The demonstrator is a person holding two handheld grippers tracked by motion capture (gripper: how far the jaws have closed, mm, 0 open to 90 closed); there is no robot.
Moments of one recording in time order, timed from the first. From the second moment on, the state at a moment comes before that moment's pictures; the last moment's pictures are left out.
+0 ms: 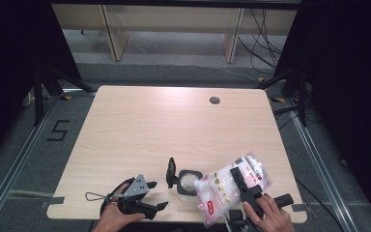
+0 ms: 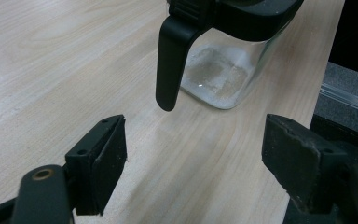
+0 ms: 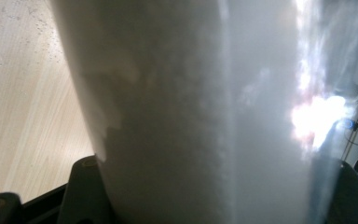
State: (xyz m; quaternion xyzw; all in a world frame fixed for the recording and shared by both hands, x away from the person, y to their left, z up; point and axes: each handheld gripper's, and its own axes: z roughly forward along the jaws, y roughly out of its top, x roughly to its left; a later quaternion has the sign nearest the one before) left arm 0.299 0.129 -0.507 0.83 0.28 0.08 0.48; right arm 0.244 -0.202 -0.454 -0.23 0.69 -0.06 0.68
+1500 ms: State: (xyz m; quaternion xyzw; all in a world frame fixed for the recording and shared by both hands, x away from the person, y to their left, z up) left arm 0.299 0.130 -0.505 0.83 0.27 0.08 0.47; right arm 0.244 -0.201 -0.452 -0.23 0.69 -0.05 0.69
